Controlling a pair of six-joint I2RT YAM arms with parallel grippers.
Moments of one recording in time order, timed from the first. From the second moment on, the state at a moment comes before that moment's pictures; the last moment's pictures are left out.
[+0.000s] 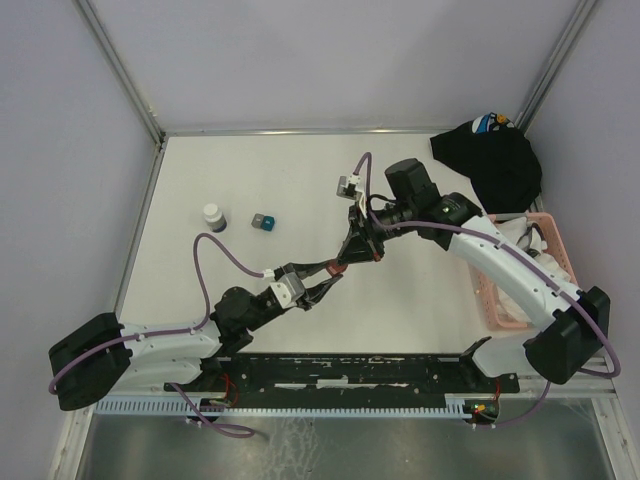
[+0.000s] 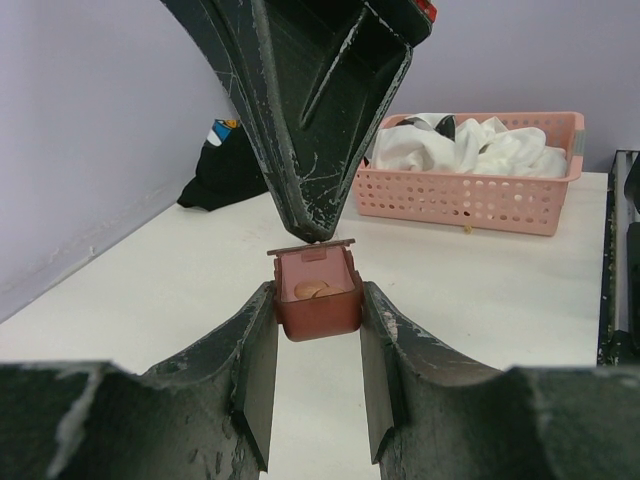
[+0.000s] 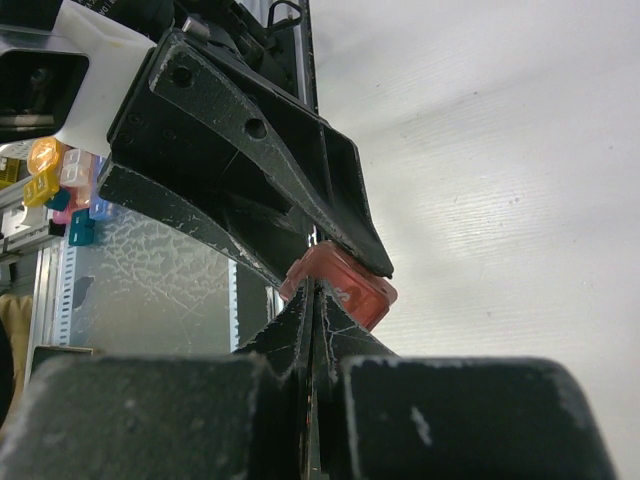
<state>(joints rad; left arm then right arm) -1.05 1.04 0.21 1.12 0.04 0.21 0.63 1.38 1.29 -0.65 -0.94 -0.11</state>
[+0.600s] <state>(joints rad) -1.05 1.04 0.21 1.12 0.06 0.21 0.62 1.35 1.30 -0.65 -0.94 -0.11</state>
